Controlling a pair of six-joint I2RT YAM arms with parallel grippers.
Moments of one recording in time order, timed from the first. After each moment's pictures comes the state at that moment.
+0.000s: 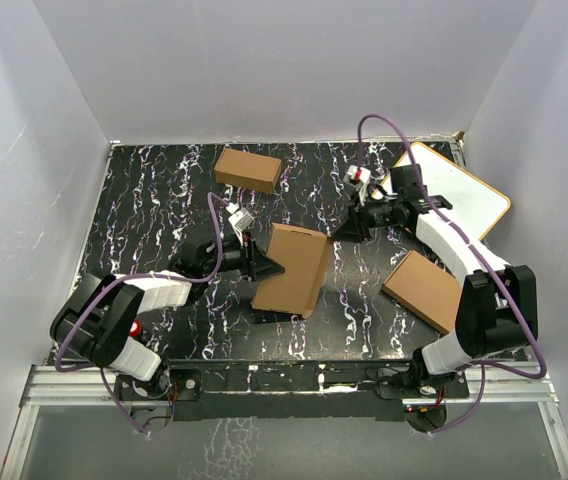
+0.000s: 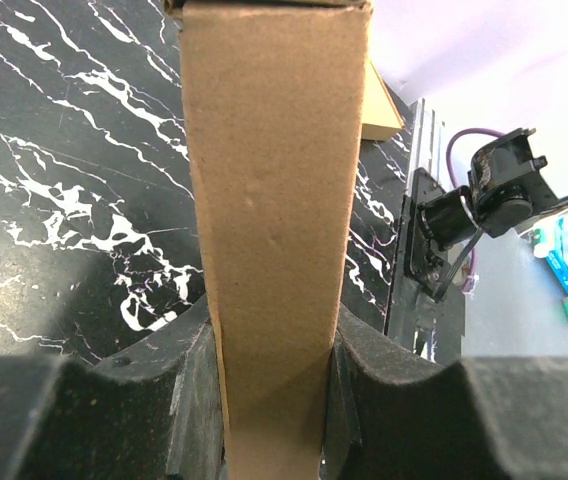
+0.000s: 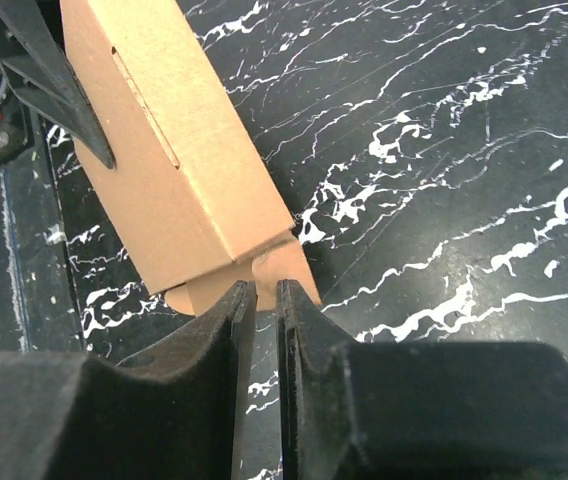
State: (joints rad) left arm -0.49 1.49 0.48 0.81 0.82 -0.51; right arm 0.18 1.49 1.09 -0.48 -0.98 -0.43
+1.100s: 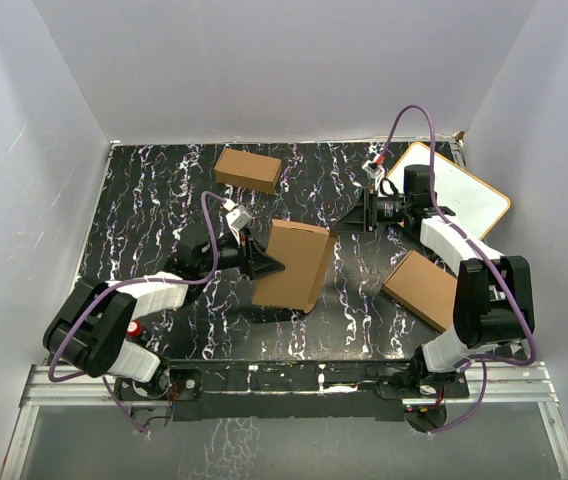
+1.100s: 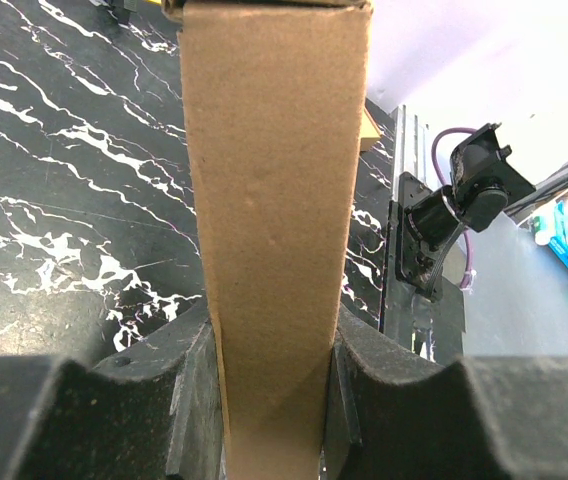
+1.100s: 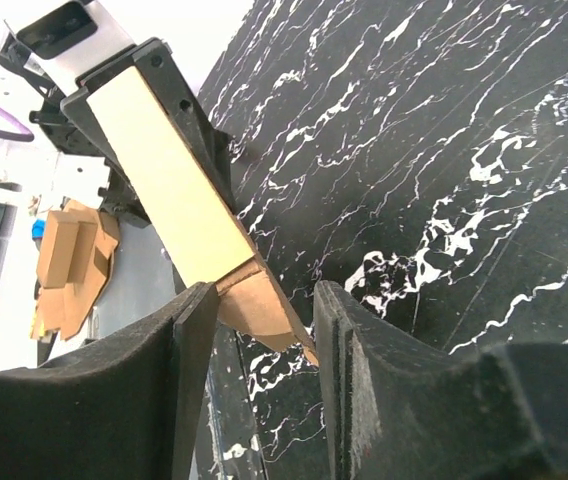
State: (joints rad) left arm -0.49 1.43 0.49 0.83 0.86 -0.47; right arm 0.05 1.54 0.97 -0.03 -1.26 0.28
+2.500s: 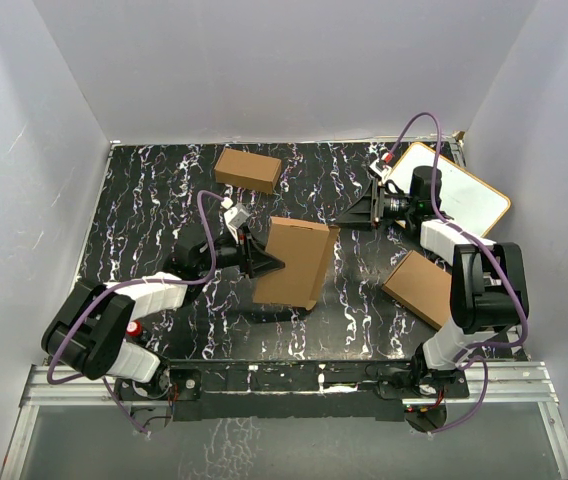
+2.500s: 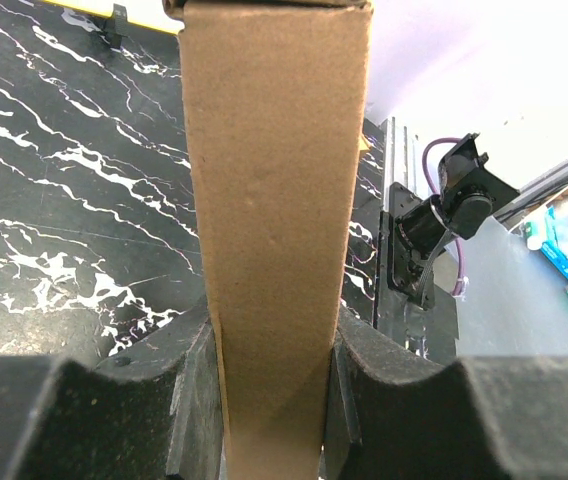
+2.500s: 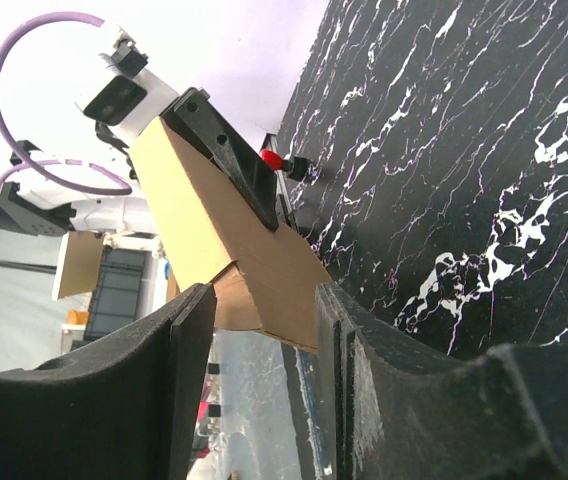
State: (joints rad) left arm -0.49 1.42 0.49 0.87 0.87 -0.50; right arm 0.01 1.63 0.90 0.39 -1.38 0.80
